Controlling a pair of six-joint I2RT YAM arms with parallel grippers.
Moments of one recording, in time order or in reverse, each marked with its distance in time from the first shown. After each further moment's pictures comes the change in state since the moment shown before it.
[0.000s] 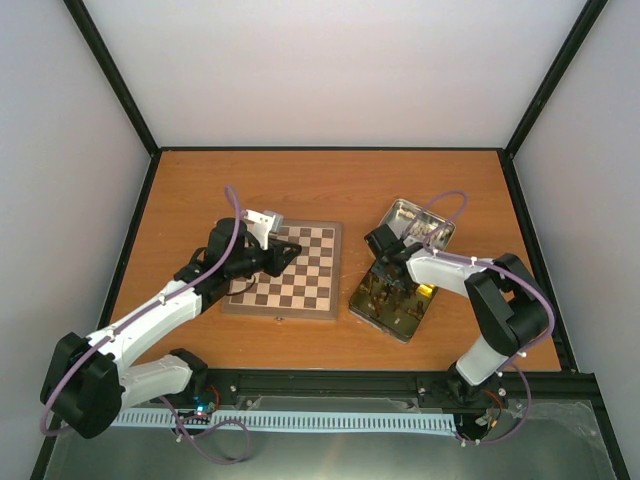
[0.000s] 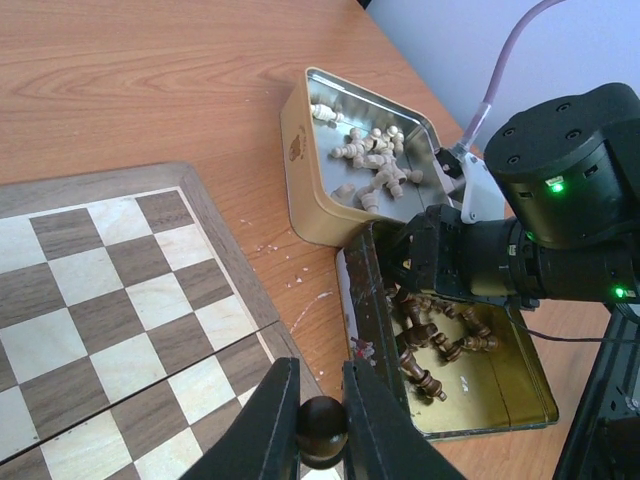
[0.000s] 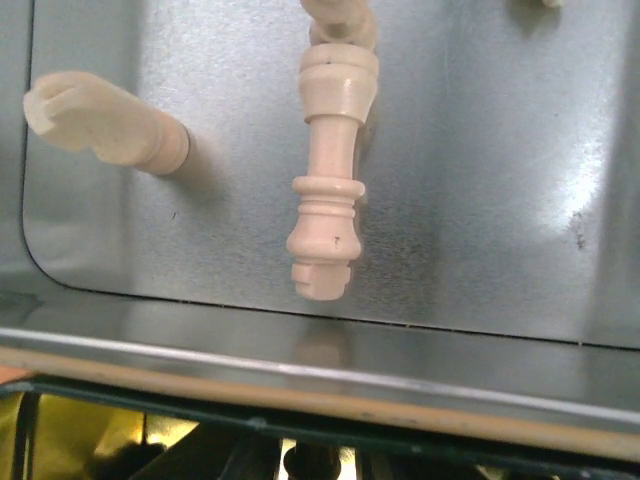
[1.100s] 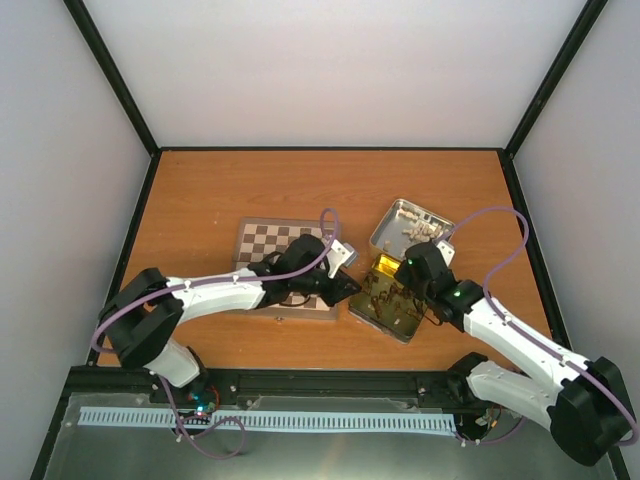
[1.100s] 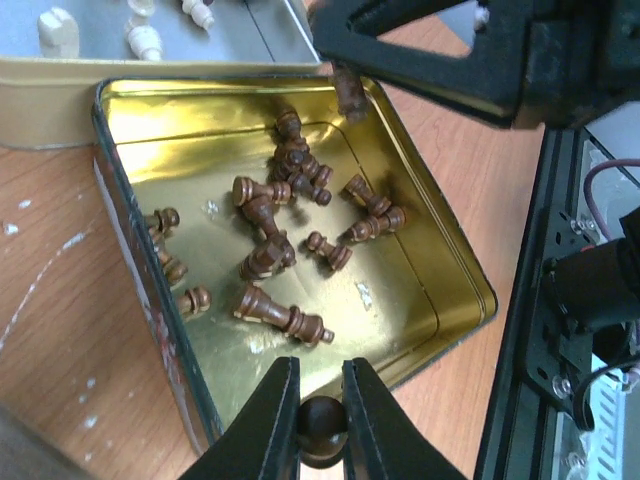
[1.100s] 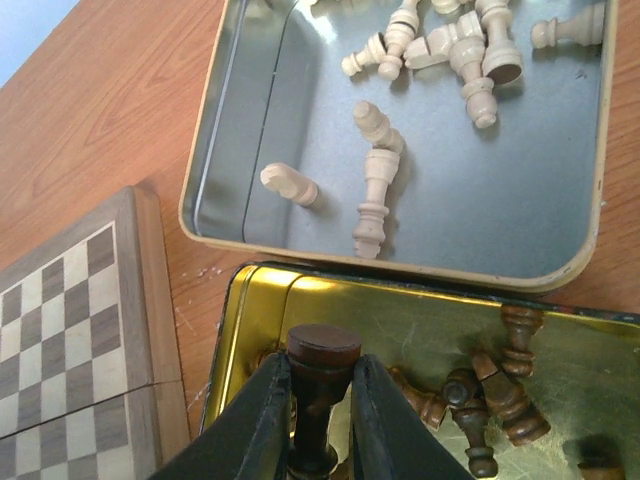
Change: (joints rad) left arm -0.374 0.420 0.157 0.111 0.014 0.074; right arm -0.008 -0.639 -0.268 0.055 -0.018 -0.052
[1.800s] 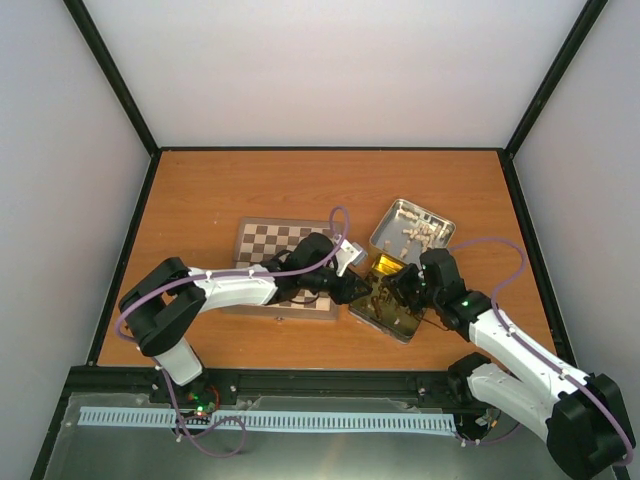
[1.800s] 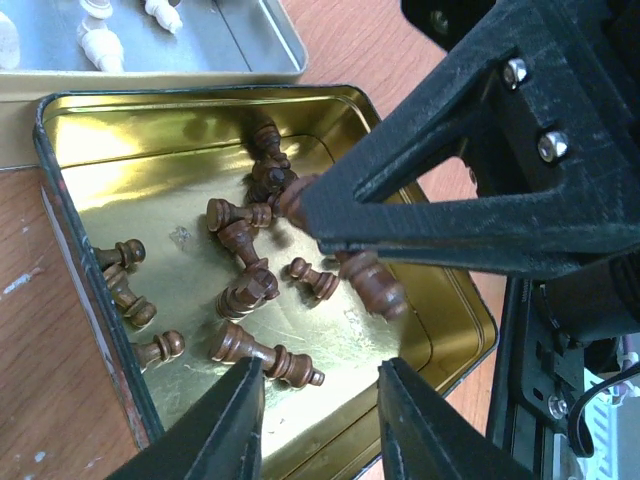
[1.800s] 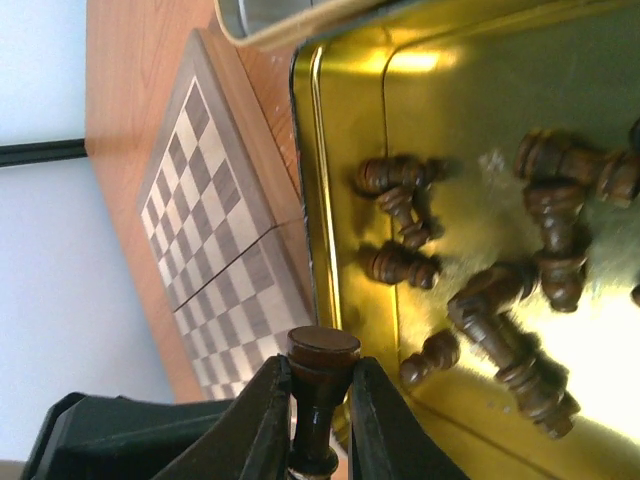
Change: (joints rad) left arm -0.001 0.136 0.059 0.092 0.066 -0.009; right arm -0.104 -0.088 -0.125 0.116 -0.522 0.293
